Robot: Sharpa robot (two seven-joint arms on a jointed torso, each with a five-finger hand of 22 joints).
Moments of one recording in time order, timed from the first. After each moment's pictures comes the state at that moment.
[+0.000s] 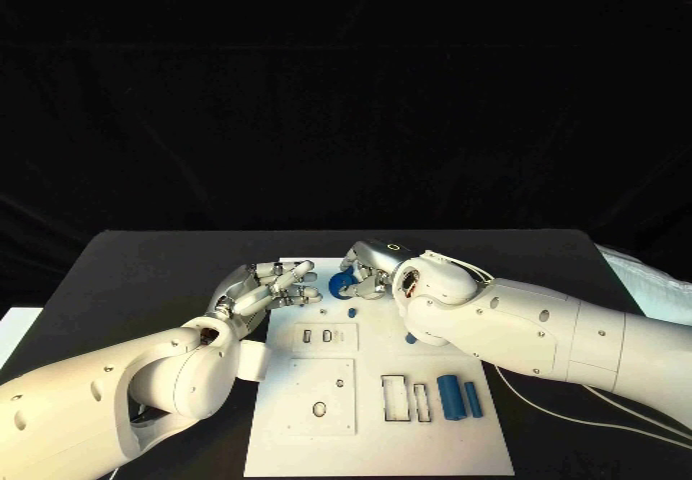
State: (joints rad) left arm 1.09 -0.88 0.00 1.69 0.00 -0.40 0.44; left_hand 1.38 -0.04 0.07 0.14 0.07 0.98 0.22 0.07 0.07 1.08 0.16 0.07 0.07 1.17 0.10 0.17 0.26 0.17 1.06 0.21 0.18 0.08; right arm 1.20 -0.53 -0.01 1.33 -1.58 -0.32 -0.30; right_hand 1.23 -0.11 0.23 0.07 0.14 0.92 0.16 0.06 0.06 1.35 0.07 1.19 1.23 1.46 -0.01 1.47 1.31 0.06 1.42 0.10 1.49 1.31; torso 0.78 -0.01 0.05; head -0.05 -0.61
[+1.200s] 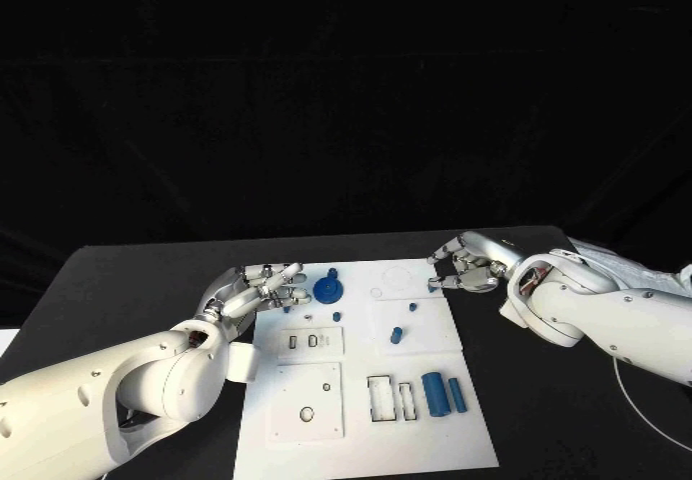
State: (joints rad) left arm 1.09 -0.88 0.00 1.67 0.00 -0.39 0.44; left_hand 1.38 -0.04 0.06 0.13 0.07 0.98 0.22 0.07 0.07 1.08 0.16 0.07 0.07 1.17 0.10 0.17 0.27 0.17 1.06 0.21 0.18 0.08; right arm 1.19 -0.98 0.00 1.44 -1.28 -0.36 0.04; right_hand 1.34 -0.11 0.18 0.06 0.20 0.97 0.15 0.07 0.07 1.36 0.06 1.20 1.24 1.46 -0.01 1.48 1.31 0.06 1.44 0.10 1.49 1.31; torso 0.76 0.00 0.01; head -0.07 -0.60
